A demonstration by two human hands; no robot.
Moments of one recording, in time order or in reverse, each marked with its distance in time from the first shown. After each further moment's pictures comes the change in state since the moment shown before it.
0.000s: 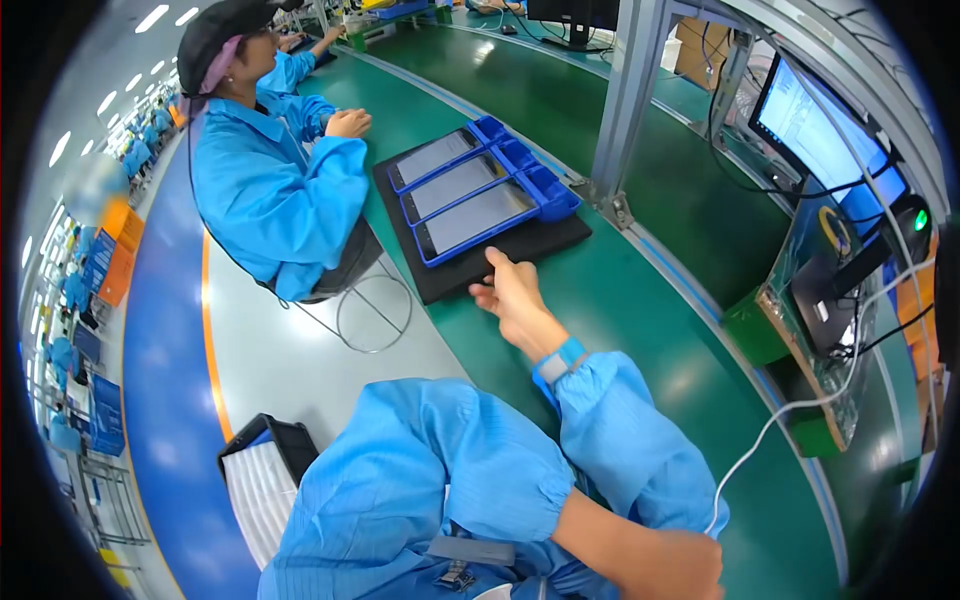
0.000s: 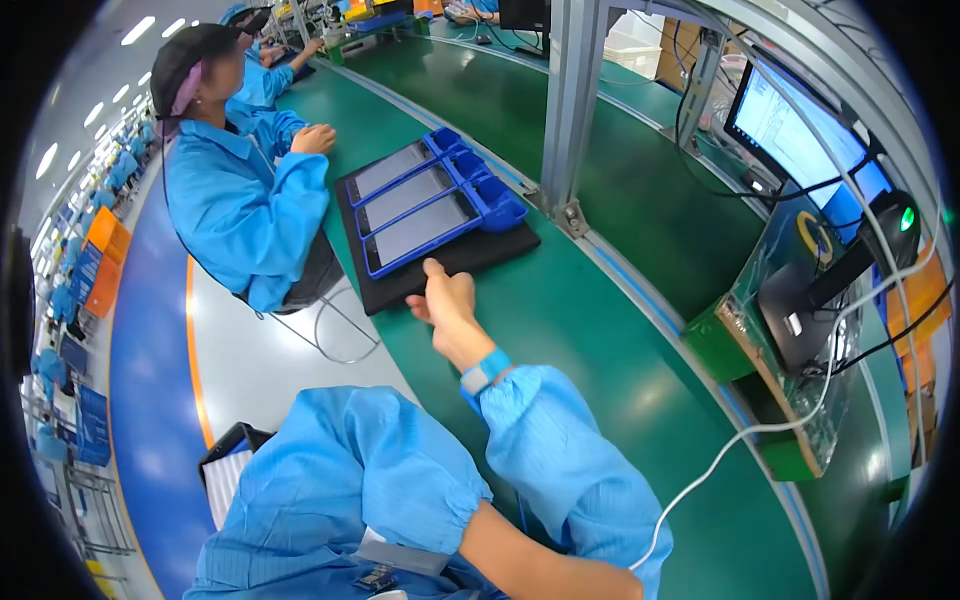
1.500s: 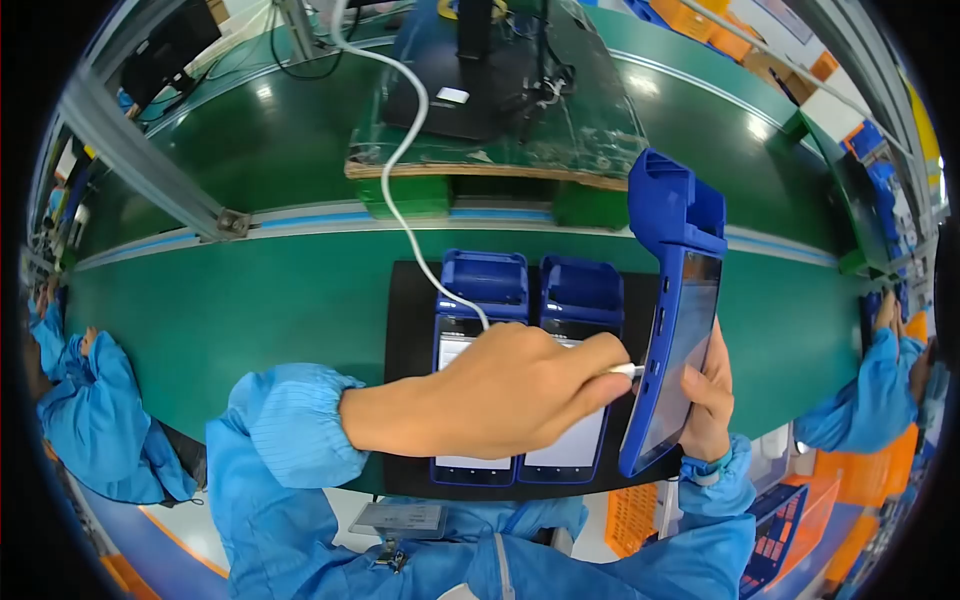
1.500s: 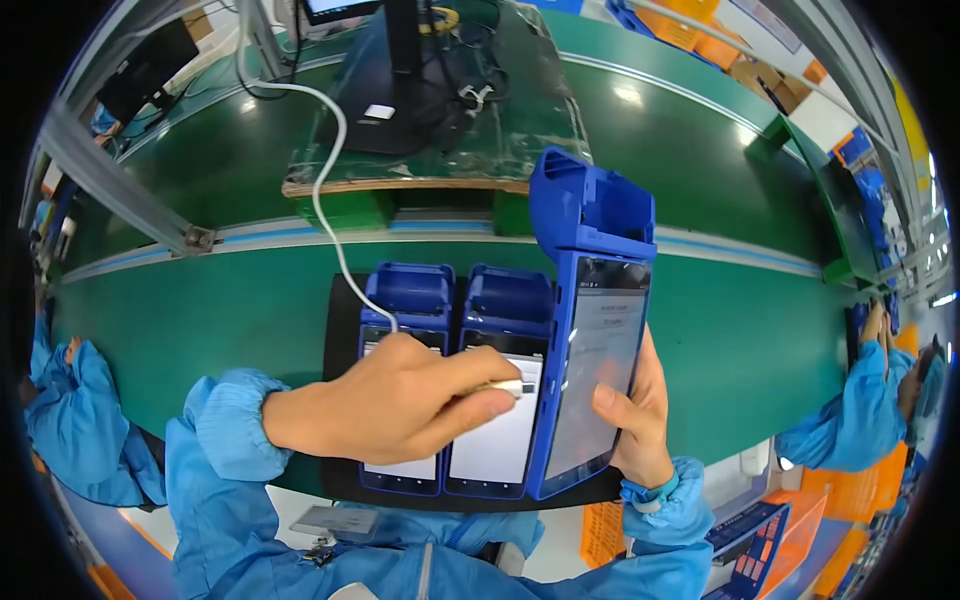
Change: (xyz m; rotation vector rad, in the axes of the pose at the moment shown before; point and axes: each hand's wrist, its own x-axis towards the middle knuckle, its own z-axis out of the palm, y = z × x) left_hand 0.063 -0.108 0.018 -0.339 -0.380 -0.460; right_hand -0.357 0.025 -0.311 0.172 0.679 -0.813
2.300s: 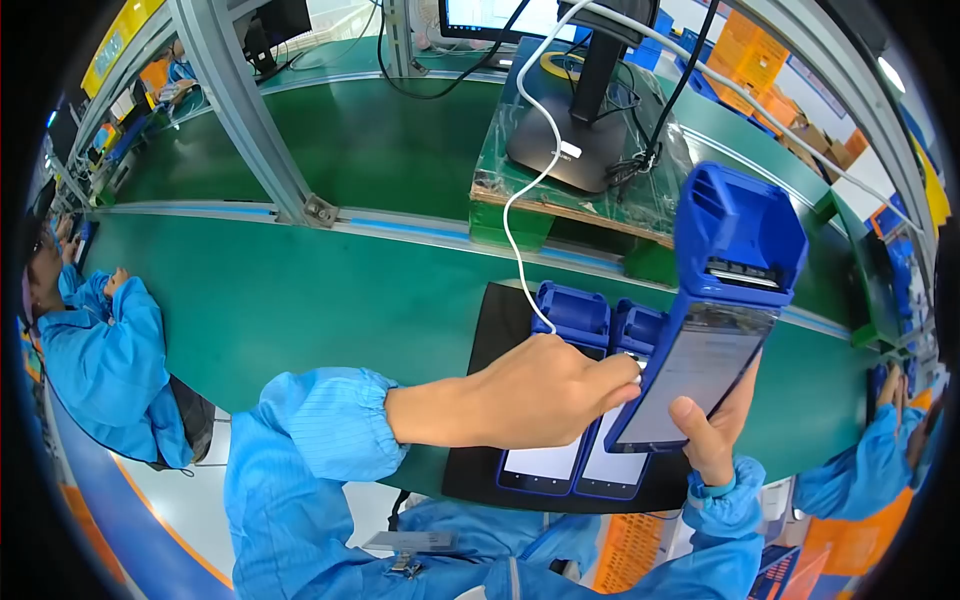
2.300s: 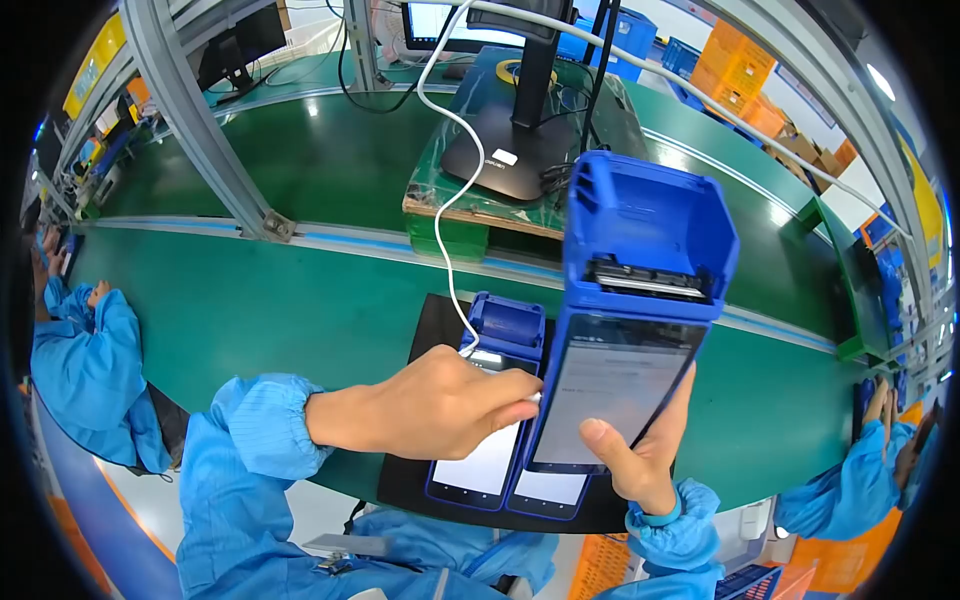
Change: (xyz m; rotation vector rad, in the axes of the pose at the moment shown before) left_hand -0.049 -0.008 -0.024 0.173 0.241 0.202; right_hand -0.001 0.004 0.062 -0.409 -0.144 -0.436
